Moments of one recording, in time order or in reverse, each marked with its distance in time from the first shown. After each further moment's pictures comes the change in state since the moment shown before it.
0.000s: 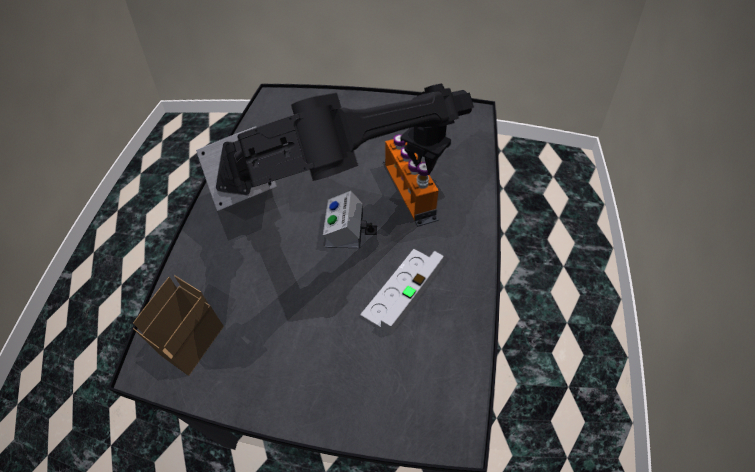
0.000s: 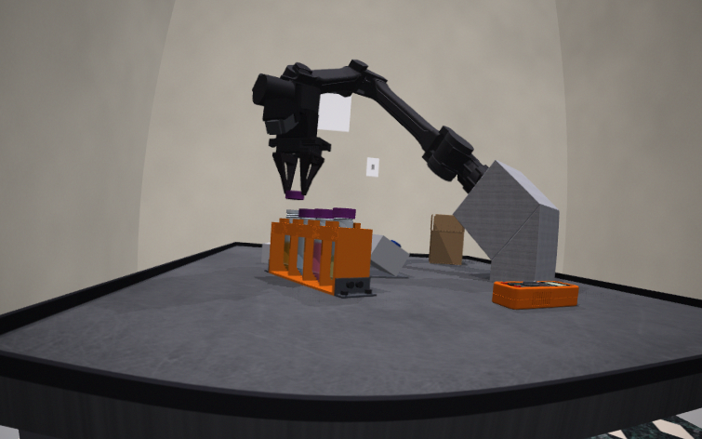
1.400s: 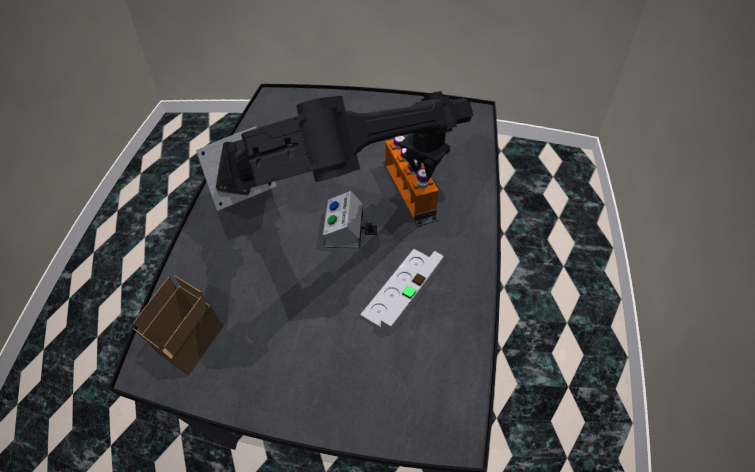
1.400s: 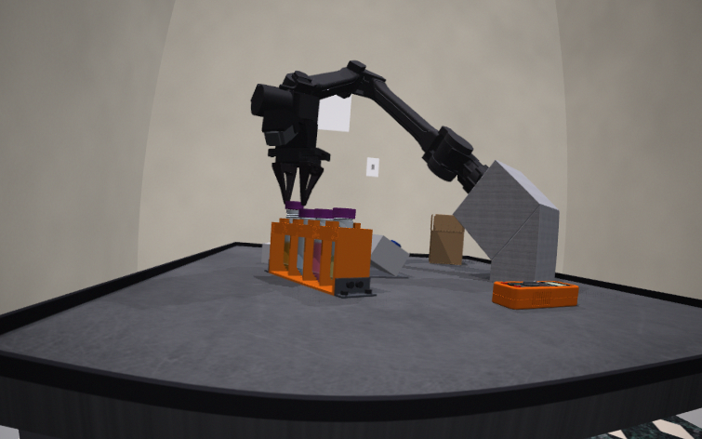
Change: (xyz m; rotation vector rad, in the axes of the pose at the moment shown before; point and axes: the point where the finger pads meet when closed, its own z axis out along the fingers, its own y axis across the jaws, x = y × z) arm 0.003 0.000 0.018 -0.002 0.006 -0.007
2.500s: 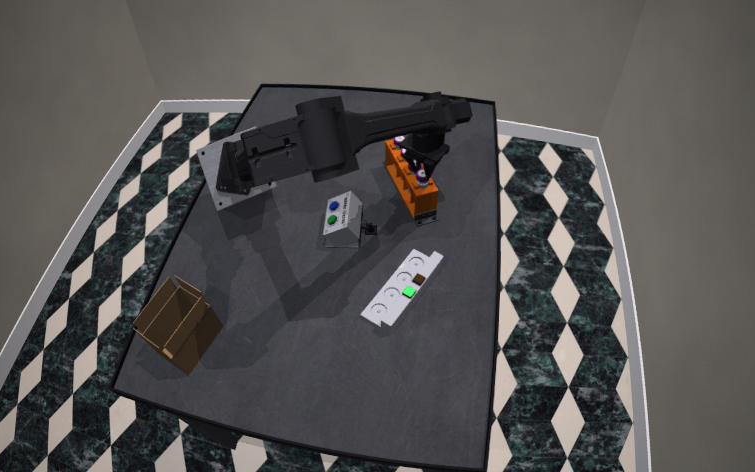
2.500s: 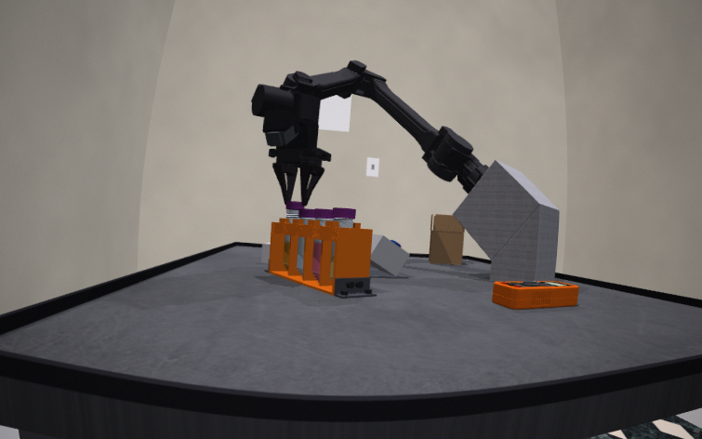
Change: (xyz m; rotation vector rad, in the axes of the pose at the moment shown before) arm 0.002 0.001 0.000 0.000 0.000 0.000
